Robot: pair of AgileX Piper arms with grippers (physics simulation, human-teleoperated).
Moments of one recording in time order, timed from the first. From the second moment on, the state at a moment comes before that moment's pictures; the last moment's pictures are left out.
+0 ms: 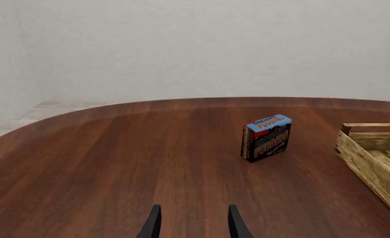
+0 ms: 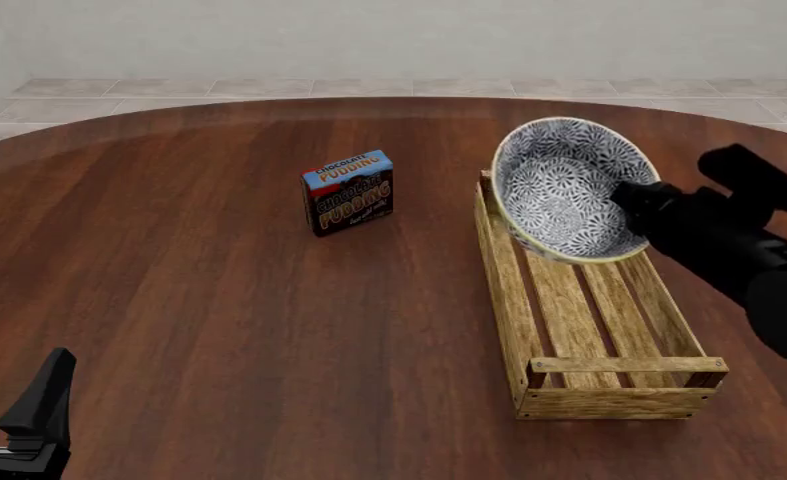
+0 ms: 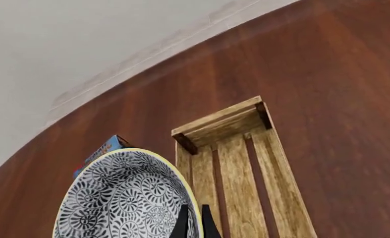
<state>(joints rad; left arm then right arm) 0.00 0.01 0.00 0.00 0.00 0.09 1.24 -0.66 -0.19 0.53</state>
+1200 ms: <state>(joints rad) 0.00 0.01 0.00 0.00 0.00 0.02 1.38 -0.61 -0.31 0.53</state>
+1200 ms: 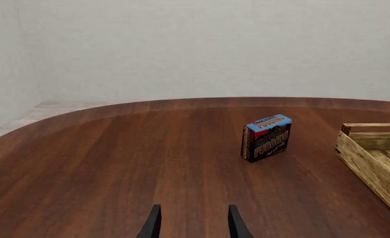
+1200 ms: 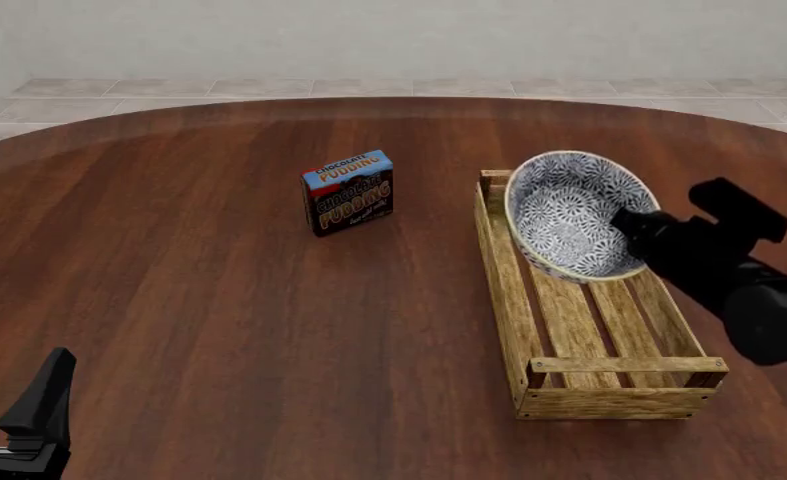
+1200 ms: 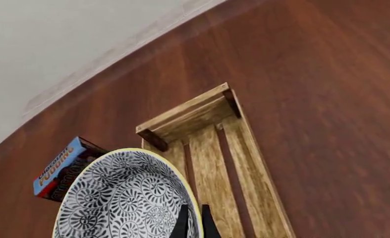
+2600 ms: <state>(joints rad) 0.00 0.01 0.00 0.00 0.00 0.00 1.55 -0.56 -0.46 0.56</state>
